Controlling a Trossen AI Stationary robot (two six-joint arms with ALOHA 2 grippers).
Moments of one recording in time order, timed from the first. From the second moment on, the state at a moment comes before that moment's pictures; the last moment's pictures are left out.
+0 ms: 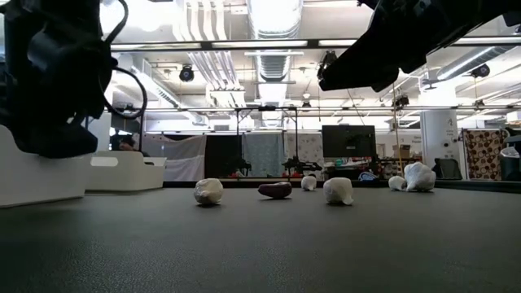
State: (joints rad) left arm -0.32 1.52 0.73 -1.27 -0.33 -1.55; right arm 0.43 1.49 0.71 0.26 0.49 0.23
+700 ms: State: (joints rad) left arm -0.45 1.51 1.13 -0.83 -0.70 -0.86; right arm 0.50 1.32 0.71 0.06 0.49 0.19
